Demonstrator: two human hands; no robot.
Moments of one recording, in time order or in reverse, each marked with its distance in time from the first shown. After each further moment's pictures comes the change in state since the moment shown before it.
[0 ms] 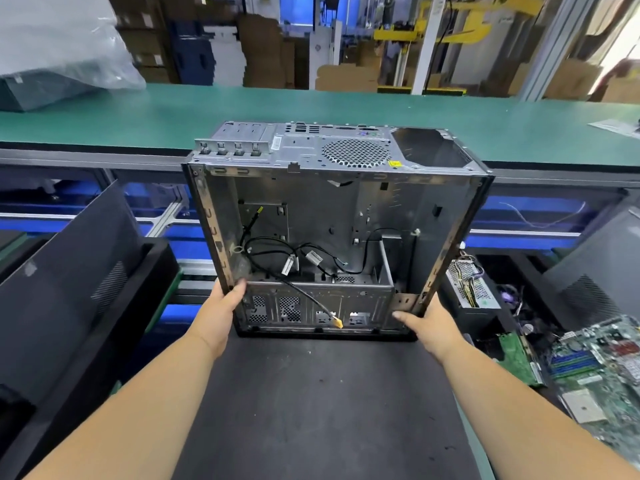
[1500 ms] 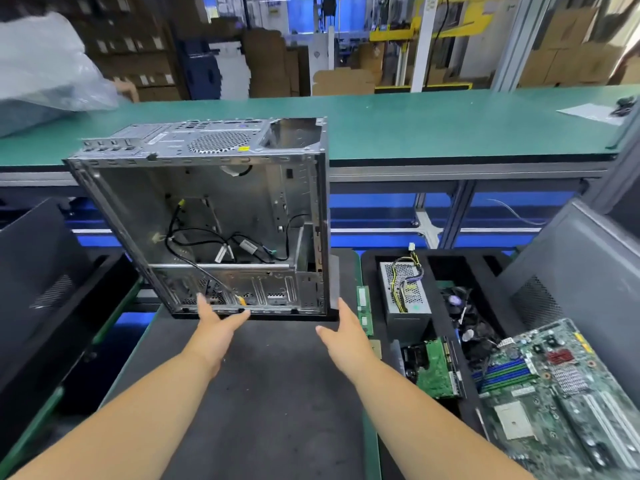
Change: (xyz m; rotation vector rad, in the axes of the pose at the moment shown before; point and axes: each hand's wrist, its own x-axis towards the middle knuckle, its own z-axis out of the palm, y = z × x) left_hand -0.023 -0.033 0.176 0.257 0.277 -0.137; right_hand -0.002 0.019 -0.029 0.011 -0.270 0.037
